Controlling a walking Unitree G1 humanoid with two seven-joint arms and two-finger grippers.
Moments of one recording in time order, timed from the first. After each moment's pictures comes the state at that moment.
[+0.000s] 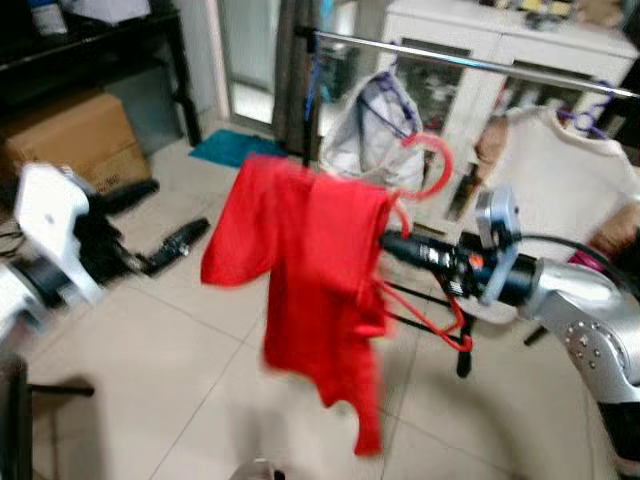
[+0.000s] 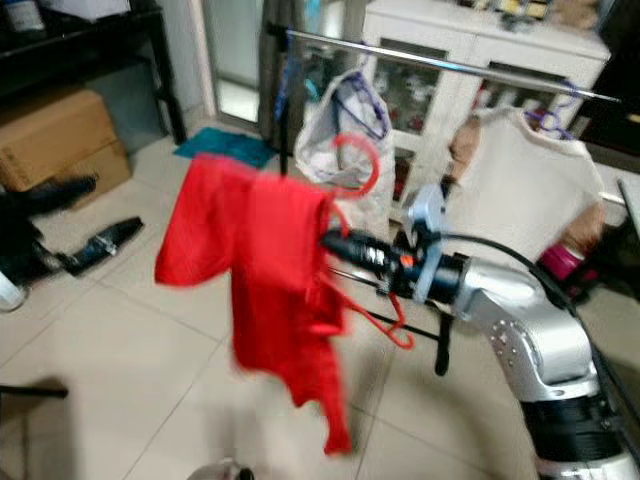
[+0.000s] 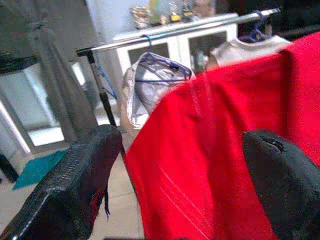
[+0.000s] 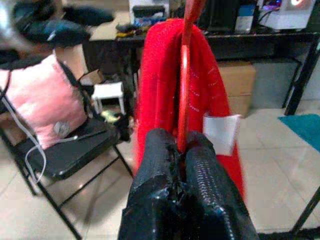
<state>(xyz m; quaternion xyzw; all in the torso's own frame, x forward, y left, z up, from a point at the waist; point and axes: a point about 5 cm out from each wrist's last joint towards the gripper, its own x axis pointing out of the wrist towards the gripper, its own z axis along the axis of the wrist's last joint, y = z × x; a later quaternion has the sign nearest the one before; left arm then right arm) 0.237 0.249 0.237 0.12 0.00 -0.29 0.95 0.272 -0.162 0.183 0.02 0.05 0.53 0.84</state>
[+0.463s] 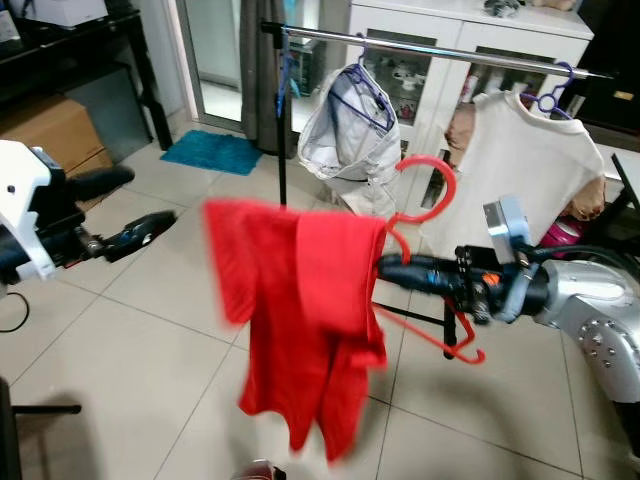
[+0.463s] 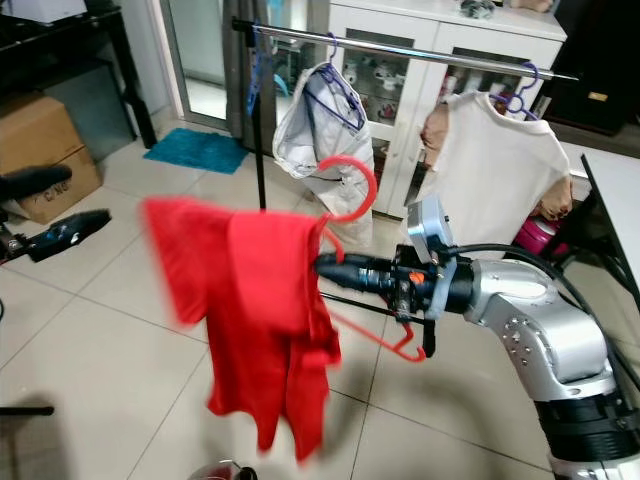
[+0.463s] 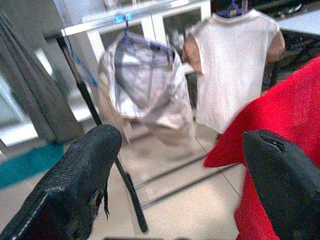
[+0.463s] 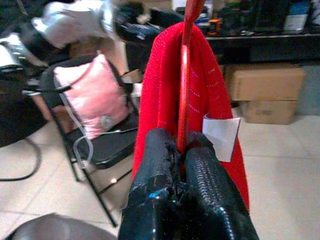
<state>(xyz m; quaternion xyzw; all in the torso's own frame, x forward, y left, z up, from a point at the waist) 0.255 0.288 0.230 0.13 0.05 -0.31 0.94 0.258 -0.163 0.192 0.03 0.05 0.64 0.77</state>
